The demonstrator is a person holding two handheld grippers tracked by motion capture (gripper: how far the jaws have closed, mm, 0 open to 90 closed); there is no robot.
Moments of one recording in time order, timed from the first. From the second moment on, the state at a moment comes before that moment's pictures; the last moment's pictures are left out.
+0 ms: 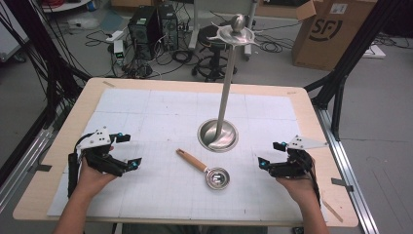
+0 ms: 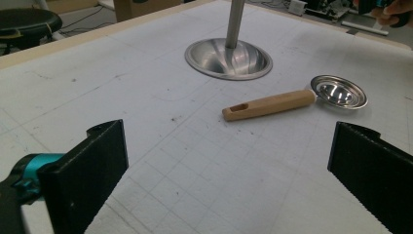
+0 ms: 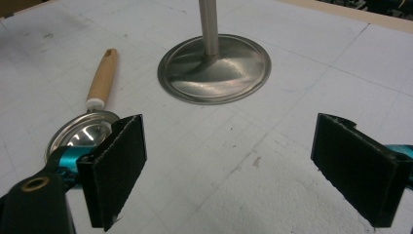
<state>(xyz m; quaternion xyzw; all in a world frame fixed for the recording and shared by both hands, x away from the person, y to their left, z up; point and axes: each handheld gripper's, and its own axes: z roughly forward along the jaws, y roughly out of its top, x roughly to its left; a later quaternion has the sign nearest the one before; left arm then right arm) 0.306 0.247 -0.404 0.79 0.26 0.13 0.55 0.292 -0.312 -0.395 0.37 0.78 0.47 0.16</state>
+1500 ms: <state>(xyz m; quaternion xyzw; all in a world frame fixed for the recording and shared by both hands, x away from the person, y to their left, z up) 0.308 0.247 -0.401 0.78 0.25 0.13 0.56 0.315 -0.226 -0.382 0.30 0.84 0.42 0.14</state>
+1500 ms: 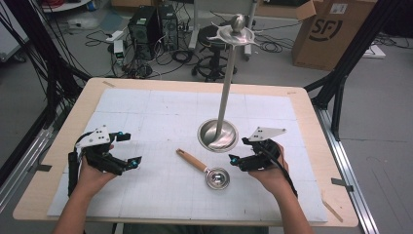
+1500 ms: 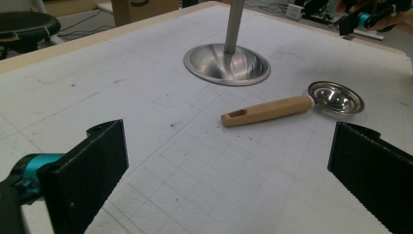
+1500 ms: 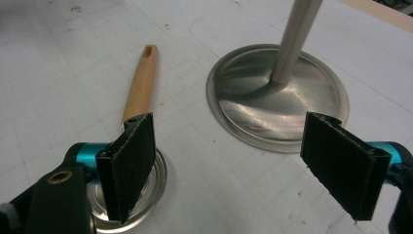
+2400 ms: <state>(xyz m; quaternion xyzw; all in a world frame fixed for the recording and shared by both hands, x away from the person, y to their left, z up) 0.309 0.245 -0.402 0.78 0.25 0.12 0.56 0.323 -0.184 -0.386 0.27 0.88 0.38 0.11</state>
